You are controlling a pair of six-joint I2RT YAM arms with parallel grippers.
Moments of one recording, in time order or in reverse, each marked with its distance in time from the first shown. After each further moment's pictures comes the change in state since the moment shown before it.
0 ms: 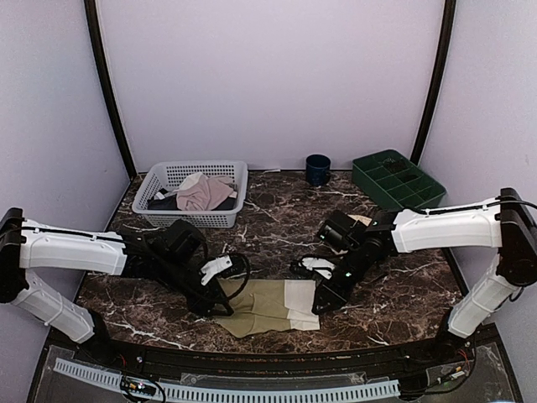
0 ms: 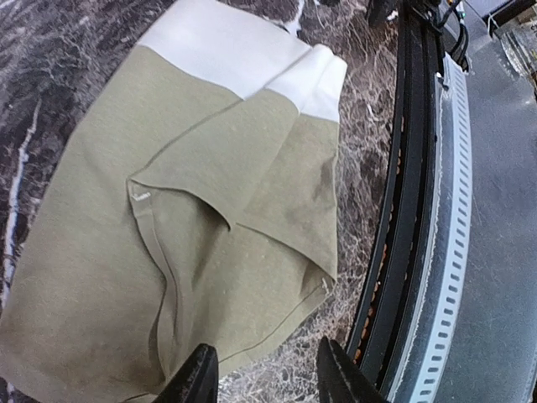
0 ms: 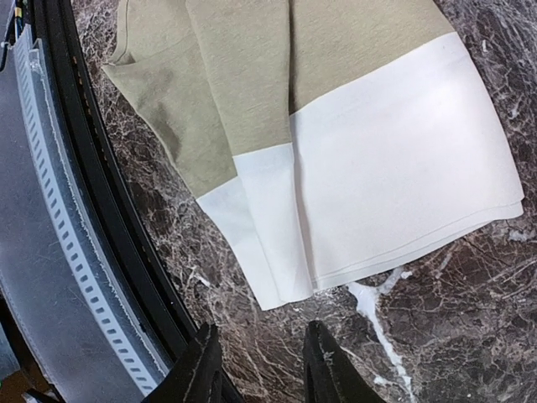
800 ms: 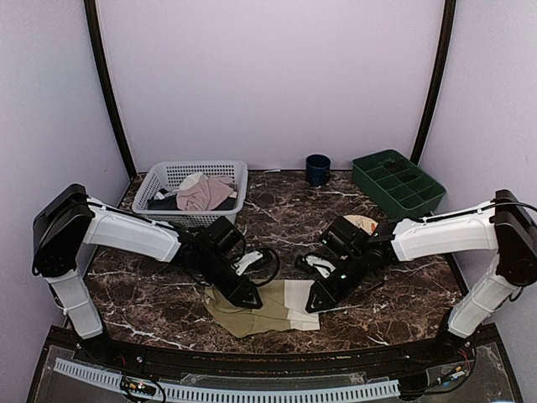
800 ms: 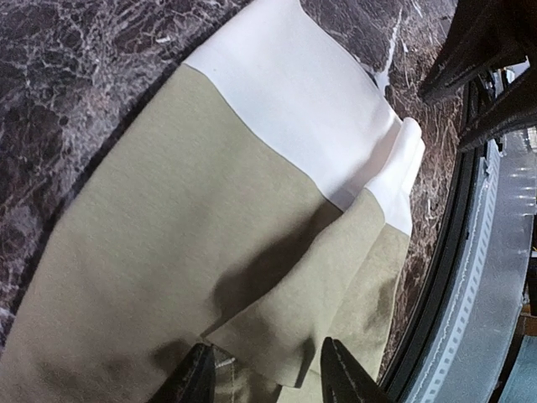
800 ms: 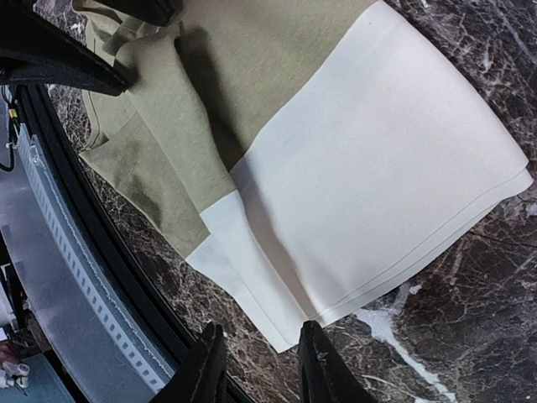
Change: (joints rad) left arm 0.001 0.399 0.262 0.068 0.015 -0.224; right arm -0.008 -0.003 -0.096 0.201 -0.006 0.348
